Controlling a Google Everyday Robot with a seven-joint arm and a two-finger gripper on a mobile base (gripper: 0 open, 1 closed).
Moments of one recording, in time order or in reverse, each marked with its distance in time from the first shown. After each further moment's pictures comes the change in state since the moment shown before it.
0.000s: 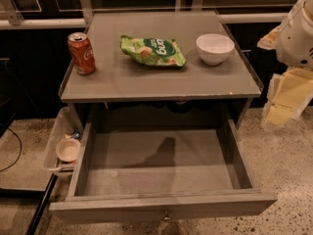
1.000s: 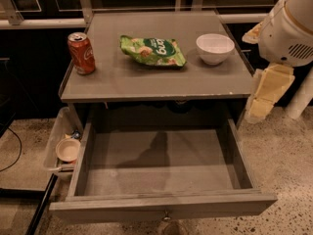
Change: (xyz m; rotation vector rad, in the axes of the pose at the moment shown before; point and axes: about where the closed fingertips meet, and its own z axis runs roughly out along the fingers) arm -0.023 -0.016 0.013 0.034 -0.049 -0.046
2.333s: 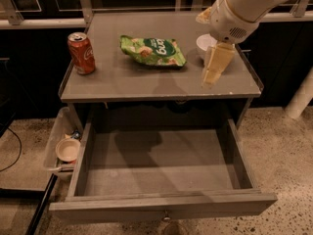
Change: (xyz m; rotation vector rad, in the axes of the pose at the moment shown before) arm -0.078 -0.097 0.067 0.060 -0.164 -0.184
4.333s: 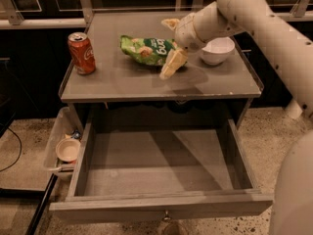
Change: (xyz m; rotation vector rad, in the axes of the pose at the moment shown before) arm -0.044 -0.094 0.136 0.080 -0.419 -0.022
